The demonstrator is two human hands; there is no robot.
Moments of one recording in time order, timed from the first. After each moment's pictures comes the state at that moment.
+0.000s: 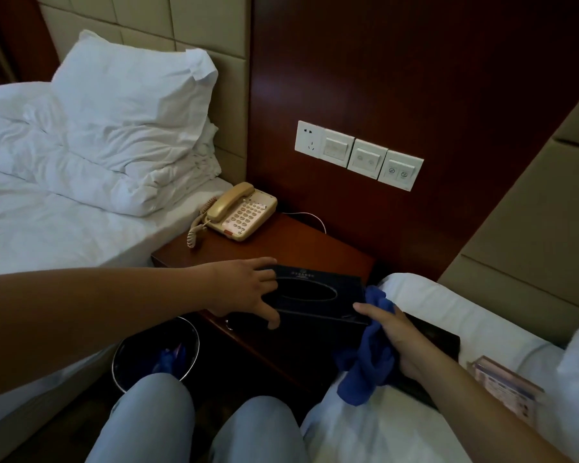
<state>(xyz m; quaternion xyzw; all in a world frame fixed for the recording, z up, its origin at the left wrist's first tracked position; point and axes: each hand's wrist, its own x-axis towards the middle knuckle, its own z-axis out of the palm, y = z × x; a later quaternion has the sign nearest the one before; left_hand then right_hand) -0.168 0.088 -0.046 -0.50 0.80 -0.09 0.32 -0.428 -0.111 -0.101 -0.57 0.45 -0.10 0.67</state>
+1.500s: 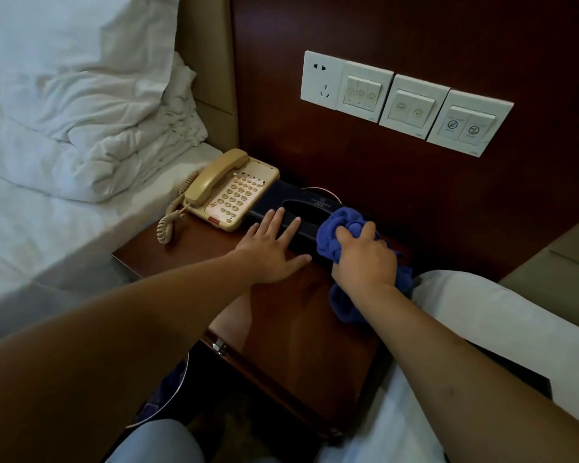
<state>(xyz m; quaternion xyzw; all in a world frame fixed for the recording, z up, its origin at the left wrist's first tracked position) -0.073 -0.067 -0.182 -0.86 0.48 0.14 0.00 -0.231 -0.182 -0.153 -0.92 0.38 0.01 -0.08</state>
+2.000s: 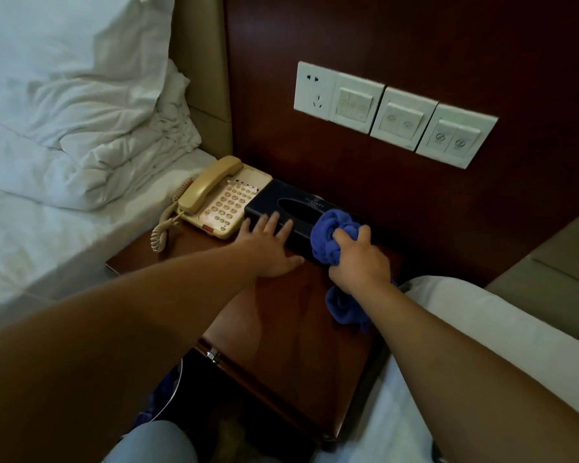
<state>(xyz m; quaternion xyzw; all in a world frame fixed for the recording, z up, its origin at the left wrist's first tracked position) -0.065 -0.087 -0.163 -0.87 0.46 0.16 0.08 -0.227 -0.204 -0.151 -0.92 0.38 0.03 0.05</state>
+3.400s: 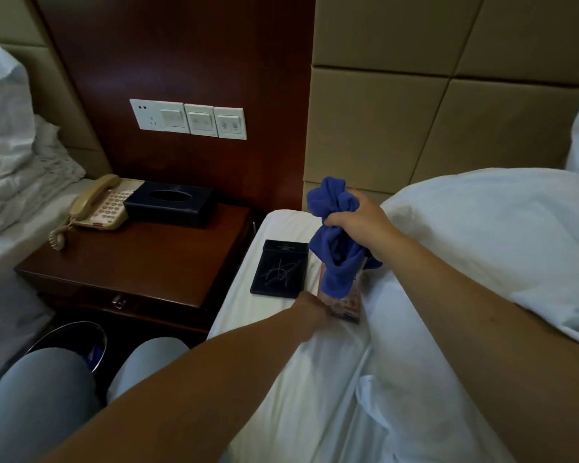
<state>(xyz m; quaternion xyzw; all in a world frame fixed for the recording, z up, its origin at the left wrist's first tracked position) -0.582 -0.087 -0.156 -0.78 0.24 0.48 -0.32 -0.658 -0.185 -0.002 -0.73 0.44 -0.26 0.45</state>
